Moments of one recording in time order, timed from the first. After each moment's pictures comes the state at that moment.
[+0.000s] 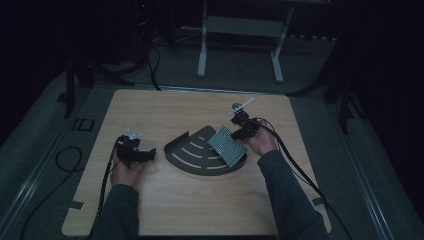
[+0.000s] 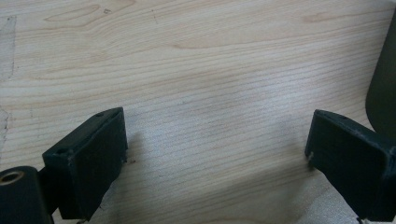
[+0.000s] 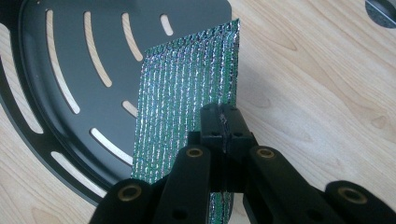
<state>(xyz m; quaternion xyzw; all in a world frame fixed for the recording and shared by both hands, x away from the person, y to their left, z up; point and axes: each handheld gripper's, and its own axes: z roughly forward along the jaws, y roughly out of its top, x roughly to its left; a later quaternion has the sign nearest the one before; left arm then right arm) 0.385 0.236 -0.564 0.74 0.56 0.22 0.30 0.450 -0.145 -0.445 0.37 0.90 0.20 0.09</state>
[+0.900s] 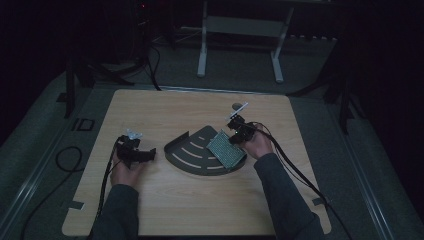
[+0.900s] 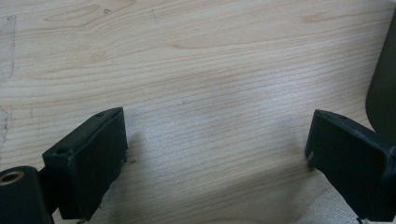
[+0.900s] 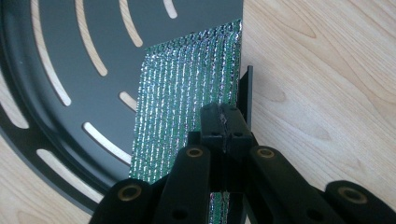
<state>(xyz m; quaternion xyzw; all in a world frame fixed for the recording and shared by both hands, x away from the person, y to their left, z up) 0.385 0.236 -0.564 0.74 0.57 0.22 0.30 0.448 -0.136 -0.463 0.36 0.91 0.19 0.09</state>
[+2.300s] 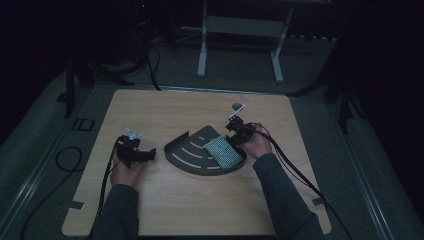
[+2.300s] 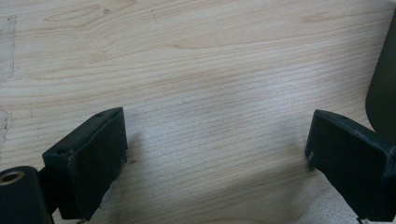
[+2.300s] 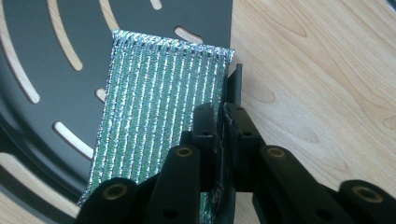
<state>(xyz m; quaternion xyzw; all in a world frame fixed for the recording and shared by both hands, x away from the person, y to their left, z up) 0.385 0.236 -0.564 0.74 0.57 0.22 0.30 0.451 -0.134 -0.472 0.36 0.91 0.17 0.11</state>
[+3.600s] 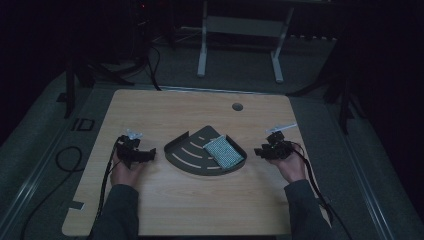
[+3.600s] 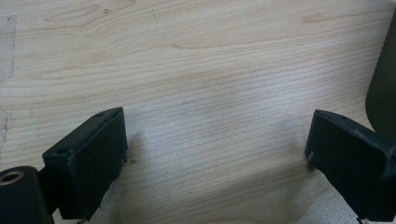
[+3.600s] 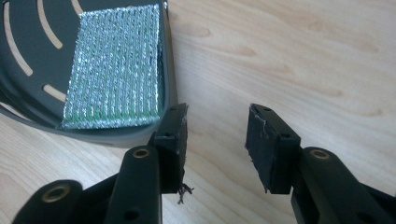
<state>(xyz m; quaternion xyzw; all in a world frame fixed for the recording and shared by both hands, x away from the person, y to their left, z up) 0.385 0.236 -0.564 0.74 0.56 0.22 0.30 0.398 -0.249 -0.480 0.45 0.84 0.29 0.12</state>
